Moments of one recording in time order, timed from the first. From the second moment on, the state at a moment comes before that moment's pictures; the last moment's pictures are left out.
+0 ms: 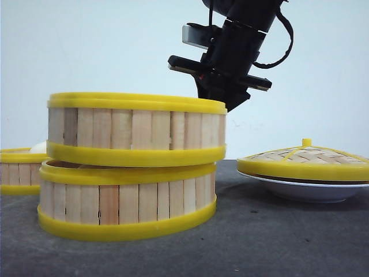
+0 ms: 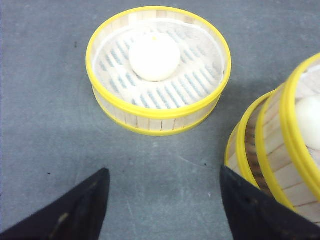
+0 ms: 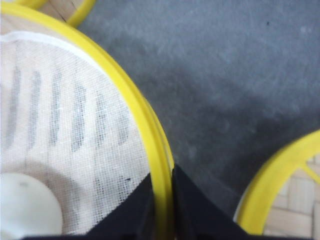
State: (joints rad) left arm -0.05 0.74 0.84 -0.70 0.03 -0.02; right arm 0.61 1.72 1.35 -0.50 -0.04 0.20
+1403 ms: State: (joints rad) left arm -0.05 0.74 0.84 -0.70 0.03 -0.02; right arm 0.62 1.79 1.36 -0.41 -0.04 0.20
